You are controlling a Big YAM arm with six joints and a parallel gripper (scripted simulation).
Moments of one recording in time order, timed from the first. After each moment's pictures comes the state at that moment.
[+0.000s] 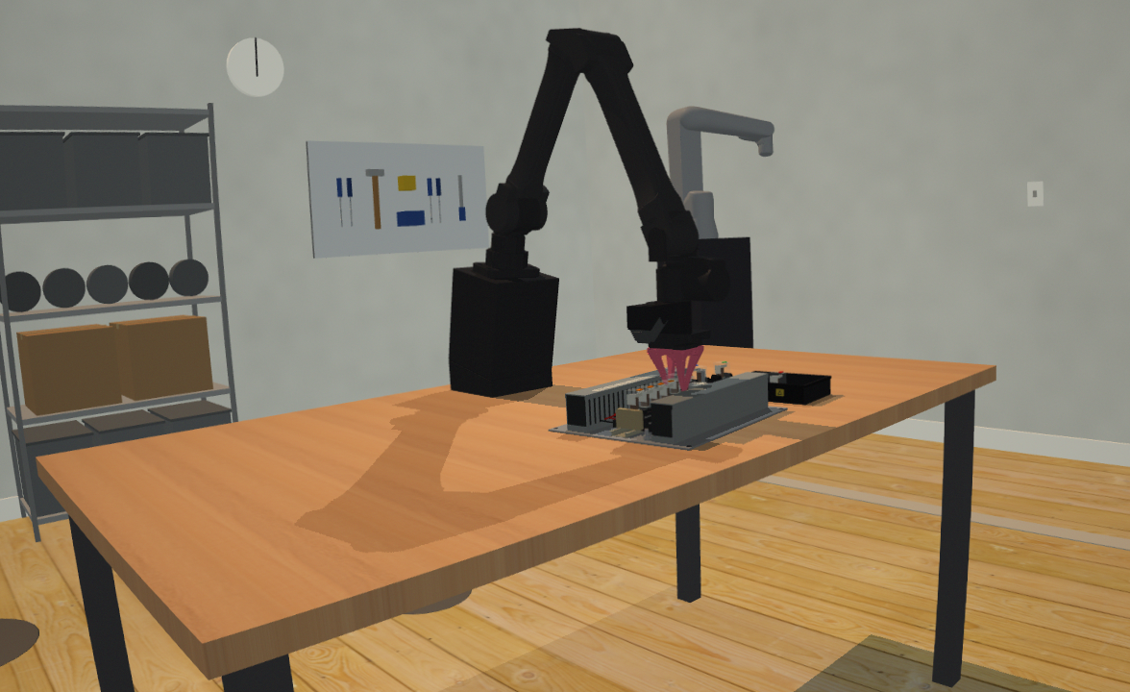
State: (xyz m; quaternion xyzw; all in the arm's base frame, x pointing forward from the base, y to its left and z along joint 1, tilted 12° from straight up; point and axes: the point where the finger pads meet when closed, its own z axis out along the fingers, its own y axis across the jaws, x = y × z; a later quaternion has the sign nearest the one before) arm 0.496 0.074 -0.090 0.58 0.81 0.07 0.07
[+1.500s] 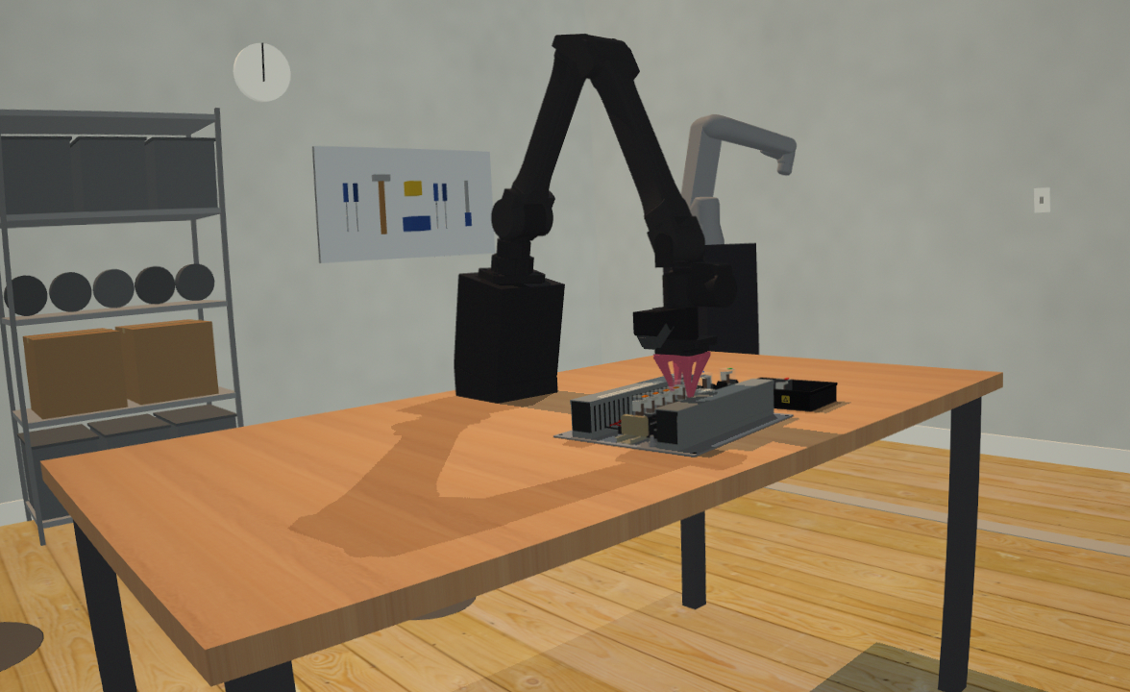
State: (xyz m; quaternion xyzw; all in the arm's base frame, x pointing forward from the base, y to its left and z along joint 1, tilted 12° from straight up) arm 0.499 0.074 -0.088 0.58 0.81 0.07 0.07
